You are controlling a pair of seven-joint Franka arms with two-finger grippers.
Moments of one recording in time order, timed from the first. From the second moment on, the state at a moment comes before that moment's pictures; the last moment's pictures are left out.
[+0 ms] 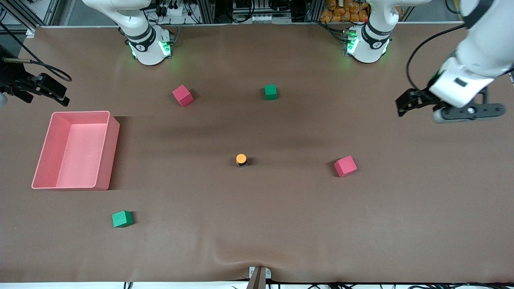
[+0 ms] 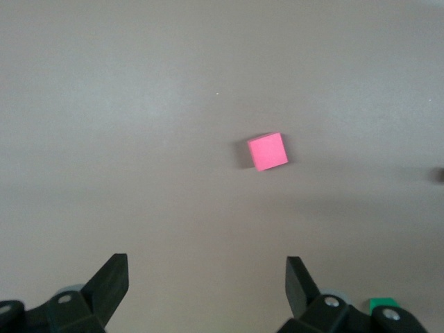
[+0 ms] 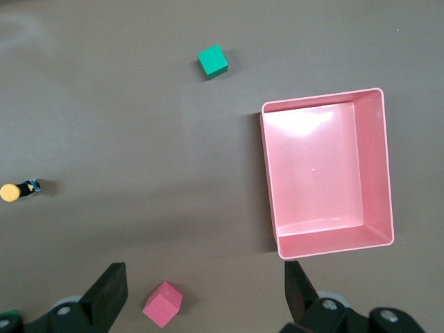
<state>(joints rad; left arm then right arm) -0.01 -0.02 -0.16 -1.66 0.00 1.65 -0.22 -0.01 -0.04 0.04 -1.54 -0.01 1.53 0.14</state>
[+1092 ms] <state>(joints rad) 0.05 -0.10 -0.14 -1.65 0.00 1.58 -0.10 -0.01 -0.04 0.04 -1.54 -0.01 1.53 0.14</state>
